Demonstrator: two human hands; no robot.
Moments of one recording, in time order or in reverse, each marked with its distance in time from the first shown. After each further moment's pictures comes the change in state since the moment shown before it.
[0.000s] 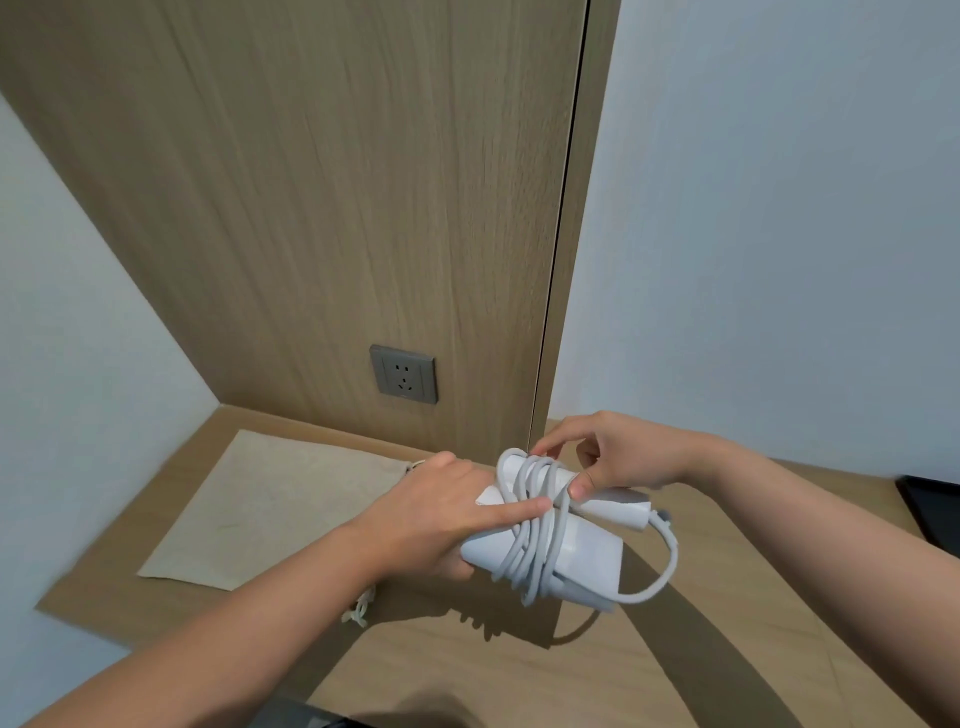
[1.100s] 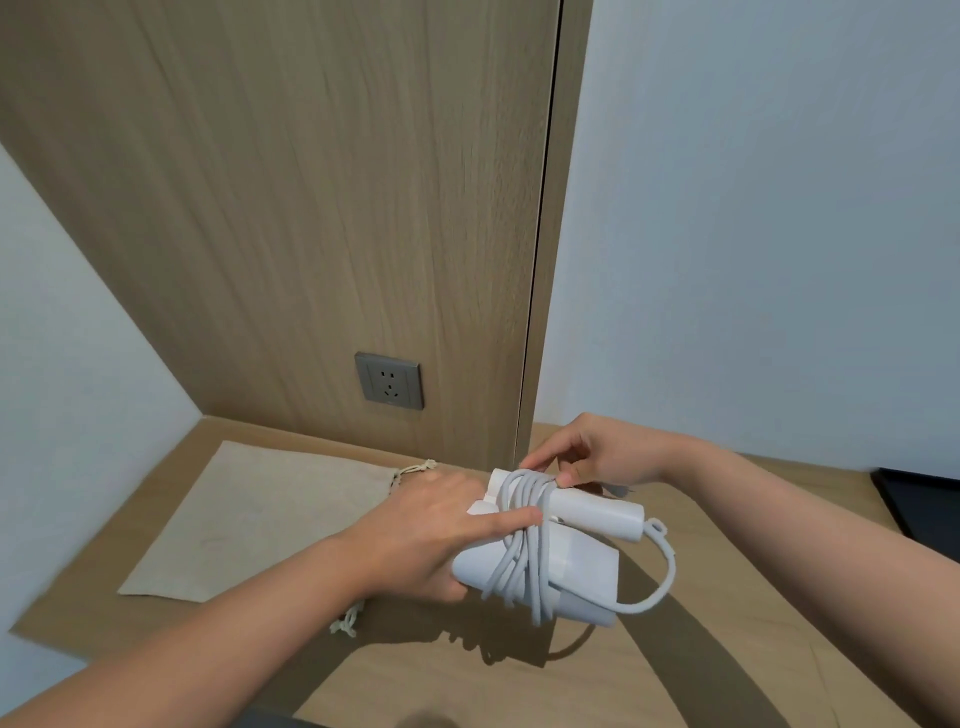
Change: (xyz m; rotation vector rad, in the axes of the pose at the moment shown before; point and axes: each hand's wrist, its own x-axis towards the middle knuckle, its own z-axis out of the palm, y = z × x) left_hand 0.000 0.009 -0.009 -0.083 -0.010 -0.009; right_hand -0.002 0.005 0.003 0.158 -0.017 -0.005
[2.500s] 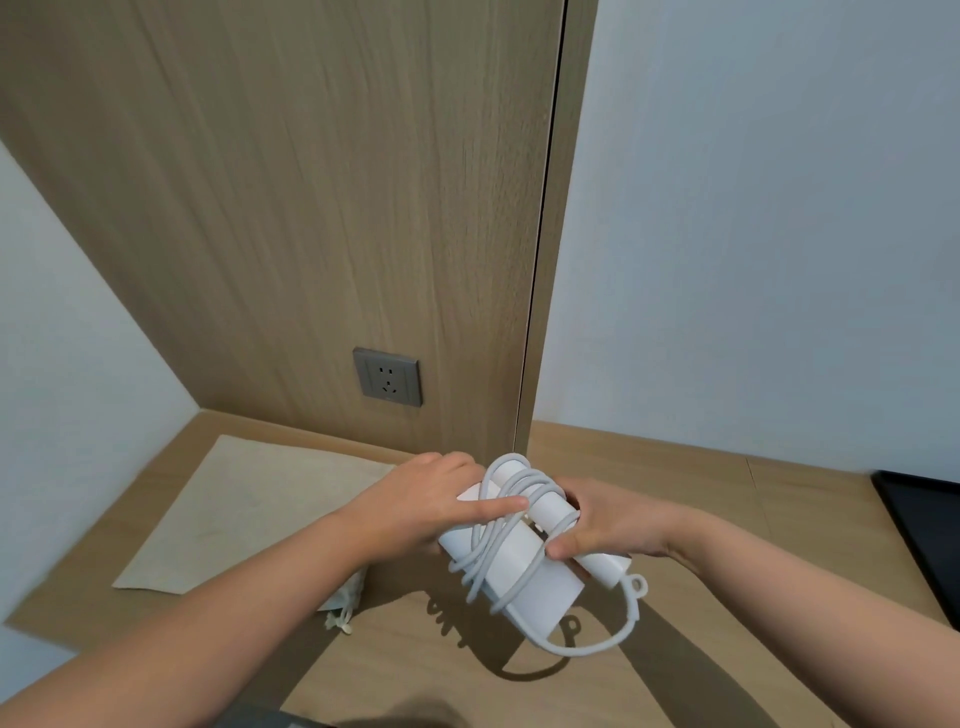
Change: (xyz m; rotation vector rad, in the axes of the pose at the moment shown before) left_hand 0.003 -0.029 0.027 0.061 -0.075 0.056; right_hand -0.017 0.016 0.053 0.320 -0.072 0.106
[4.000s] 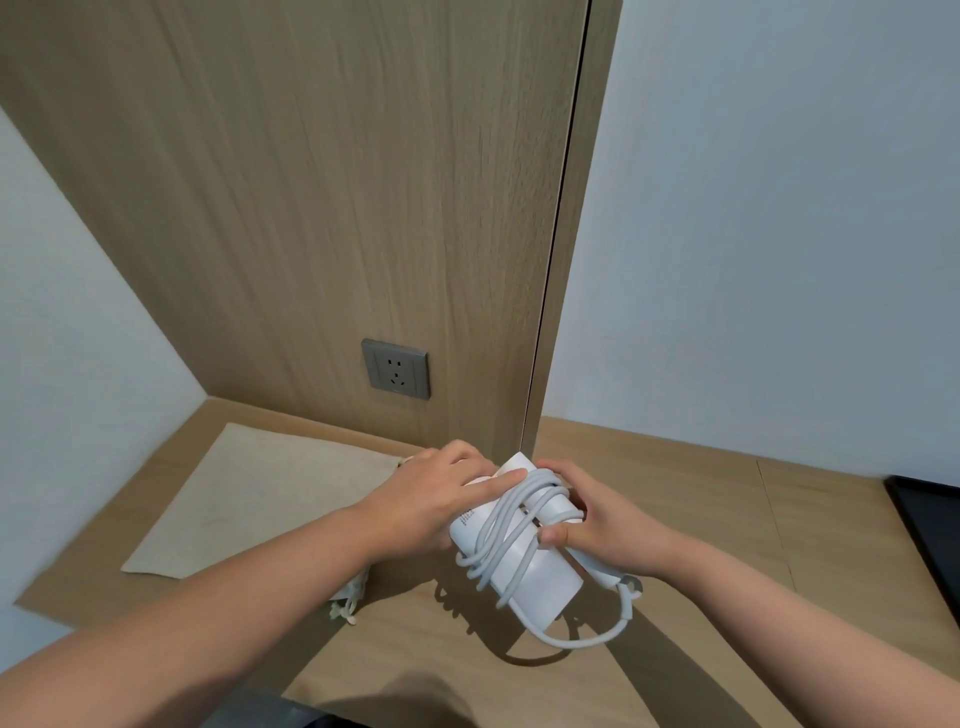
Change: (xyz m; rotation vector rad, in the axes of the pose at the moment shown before) left_hand -0.002 0.001 0.024 -0.111 0.004 -0.184; right_hand 0.007 0.010 0.021 -0.005 0.304 -0.054
